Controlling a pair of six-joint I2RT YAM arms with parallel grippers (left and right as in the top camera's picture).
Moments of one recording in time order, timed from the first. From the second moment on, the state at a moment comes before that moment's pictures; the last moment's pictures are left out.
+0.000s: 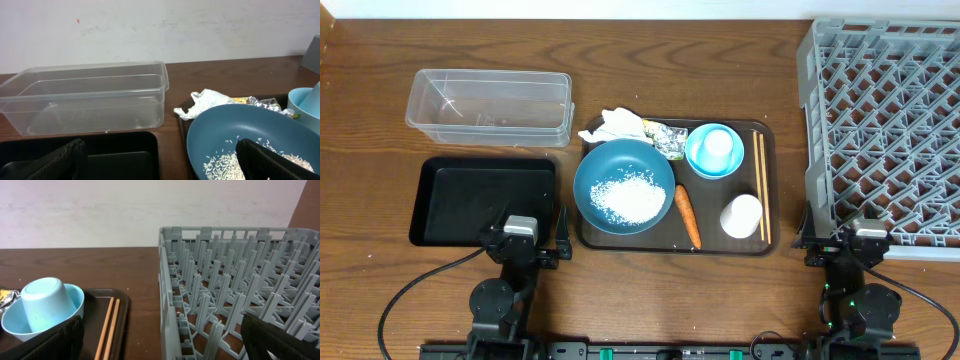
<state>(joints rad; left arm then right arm) -0.10 0.01 0.02 -0.11 0.02 0.01 -0.12 0.01 0.01 -0.07 -0.05 0.01</state>
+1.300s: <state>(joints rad) -0.10 0.01 0.02 -0.11 0.02 0.01 -0.12 0.01 0.01 0.42 -0.23 0.71</state>
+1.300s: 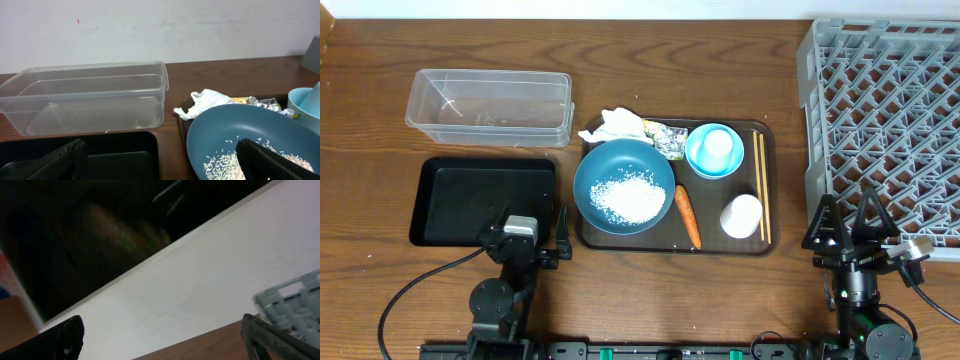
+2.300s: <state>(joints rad) -0.10 0.01 0.02 -0.11 0.02 0.01 0.01 1.15 1.21 -1.00 -0.52 0.12</state>
